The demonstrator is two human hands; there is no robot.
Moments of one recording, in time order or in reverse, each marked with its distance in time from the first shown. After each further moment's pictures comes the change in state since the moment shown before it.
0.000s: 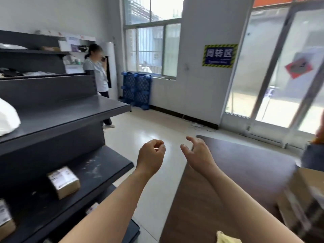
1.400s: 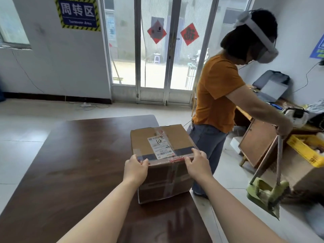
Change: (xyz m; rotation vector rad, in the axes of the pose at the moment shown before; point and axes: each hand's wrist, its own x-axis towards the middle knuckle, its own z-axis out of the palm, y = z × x) left_hand -0.161 0.147 0.551 0.143 -0.659 -0.081; right_hand -0.145 0.503 -0.353 -0.266 0.327 0.791
